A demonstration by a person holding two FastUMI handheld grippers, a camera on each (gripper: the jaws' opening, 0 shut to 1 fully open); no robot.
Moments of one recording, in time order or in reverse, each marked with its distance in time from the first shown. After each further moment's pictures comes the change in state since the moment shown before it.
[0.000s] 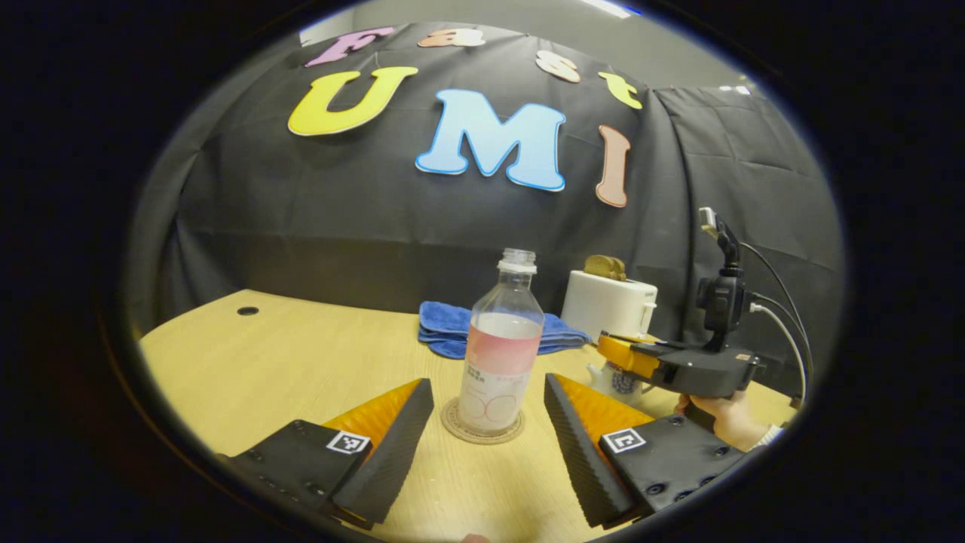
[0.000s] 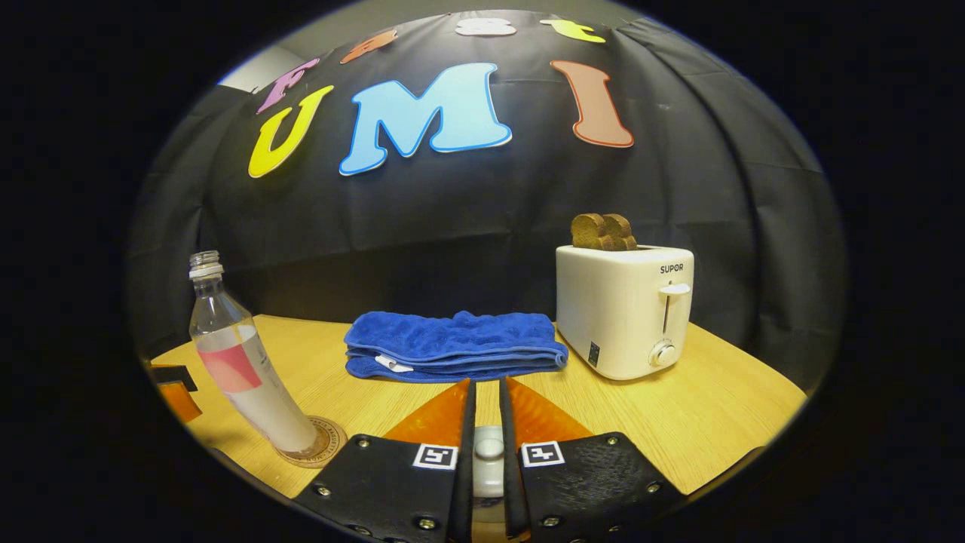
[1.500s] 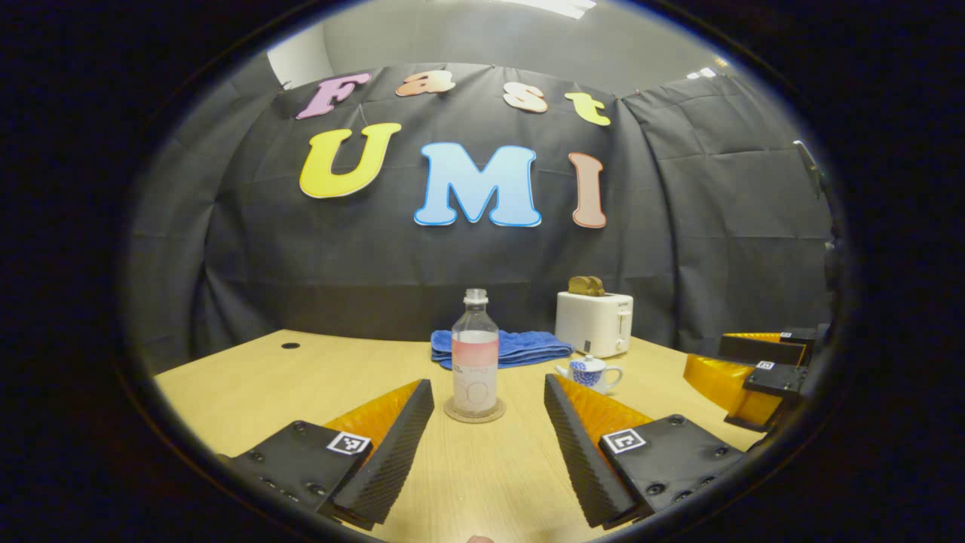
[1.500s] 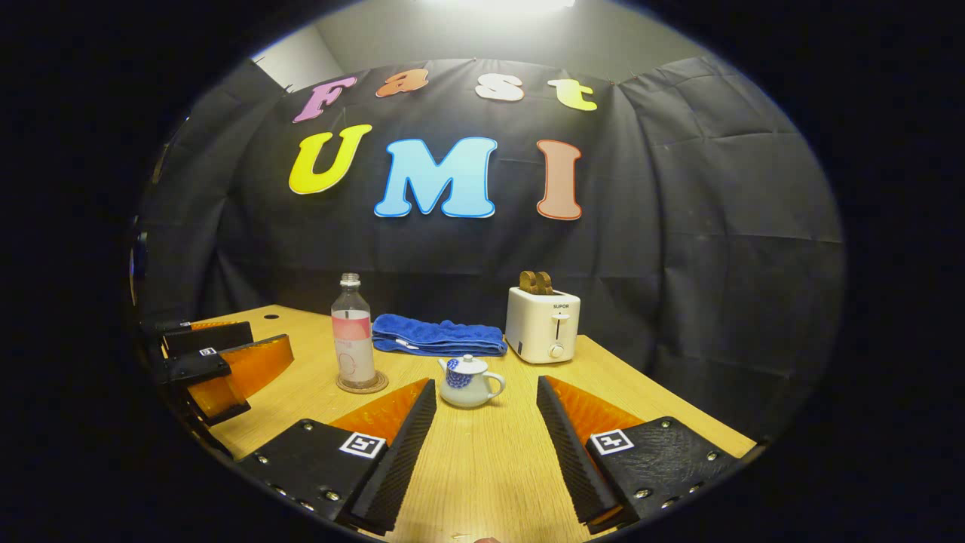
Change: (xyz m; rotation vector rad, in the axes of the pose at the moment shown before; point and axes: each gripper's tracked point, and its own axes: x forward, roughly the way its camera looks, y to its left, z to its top) left arm -0.111 -0.054 0.017 0.106 -0.129 0.070; right arm -0.254 0.004 0.006 -0.135 -0.099 -0.110
